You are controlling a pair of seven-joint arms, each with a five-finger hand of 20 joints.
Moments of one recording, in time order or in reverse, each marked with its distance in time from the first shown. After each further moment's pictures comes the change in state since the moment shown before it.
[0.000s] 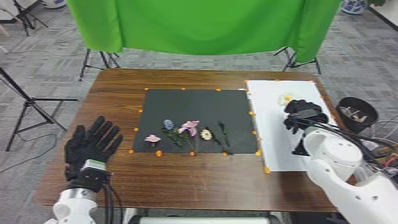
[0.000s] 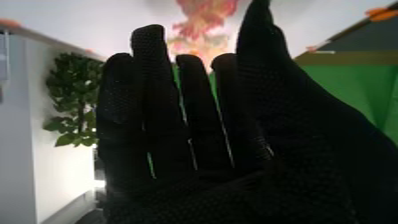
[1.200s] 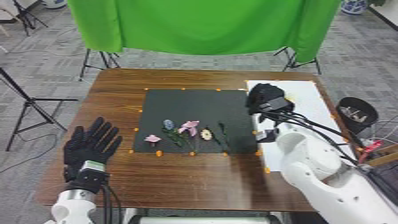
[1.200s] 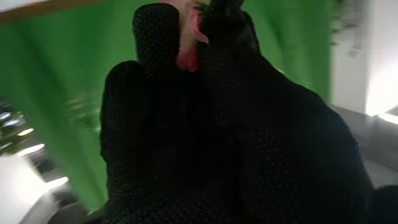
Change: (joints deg) left arm 0.8 0.2 -0.5 -0.2 -0.3 -0.2 0.0; right arm 6.1 -3.9 -10.2 -5.6 3.0 15.1 -10.1
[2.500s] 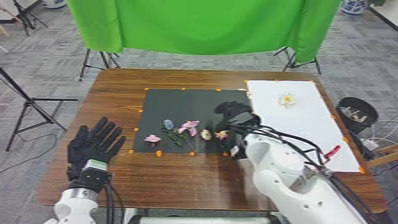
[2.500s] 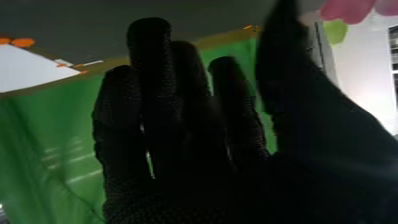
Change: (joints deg) left arm -0.8 -0.2 0.6 0.2 0.0 0.1 -1.3; right arm -0.1 -9.0 -4.3 2.3 -4.7 -11.2 2.2
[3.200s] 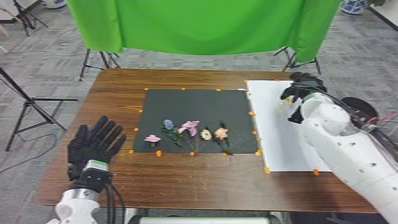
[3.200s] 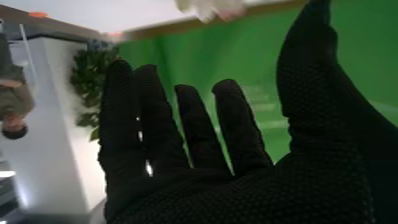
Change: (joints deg) left arm -0.3 0.2 1.1 0.0 -0.1 -0.4 1.9; right arm 19.1 9.1 2.4 28.3 10.2 2.3 3.8
